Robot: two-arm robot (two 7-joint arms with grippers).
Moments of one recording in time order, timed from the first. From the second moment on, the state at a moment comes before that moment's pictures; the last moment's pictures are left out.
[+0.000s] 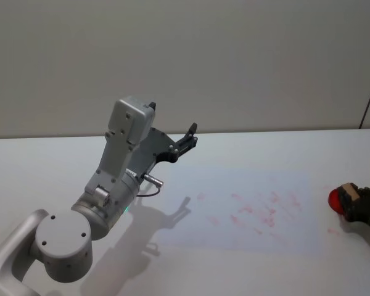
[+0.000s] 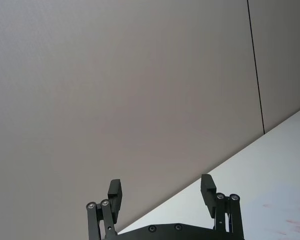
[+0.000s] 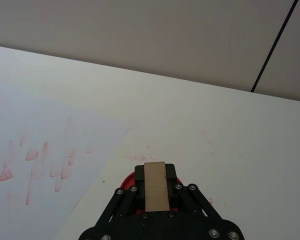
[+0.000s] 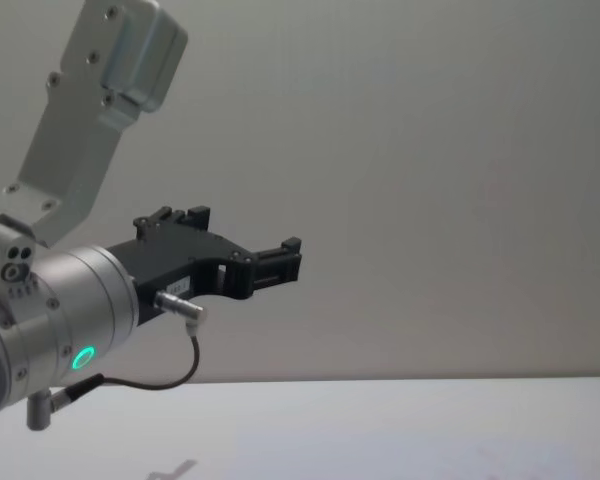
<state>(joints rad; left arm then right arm) -0.24 0.38 0.45 -1.63 -0.20 0.01 -0.01 0.13 0.38 -0.17 -1.30 0.25 0.07 0.27</state>
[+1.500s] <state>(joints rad) -0.24 0.38 0.45 -1.63 -0.20 0.01 -0.01 0.14 0.36 -0.18 -1.39 0.30 0.07 0.32</state>
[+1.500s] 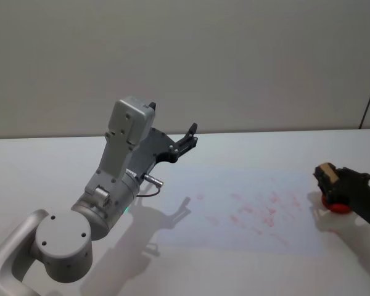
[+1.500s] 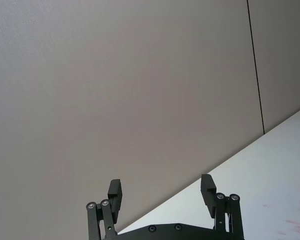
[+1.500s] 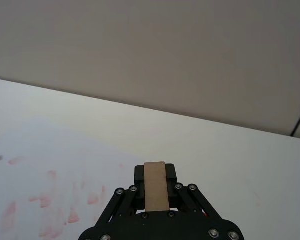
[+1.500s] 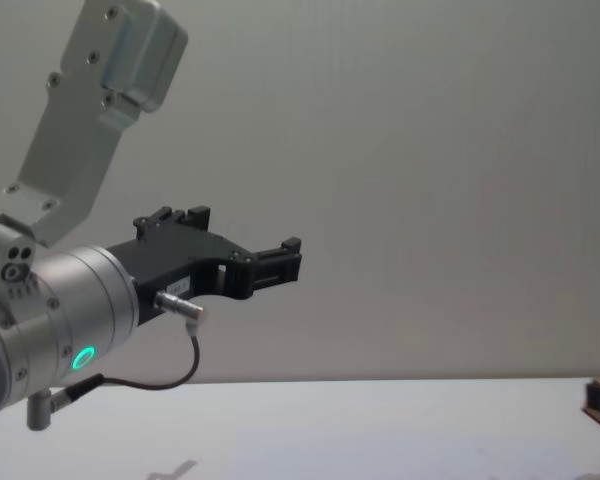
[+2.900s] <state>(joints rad) -0.24 0.38 0.45 -1.63 -0.20 0.01 -0.01 0.41 0.16 -0.32 -1.04 0.10 0.03 0.44</state>
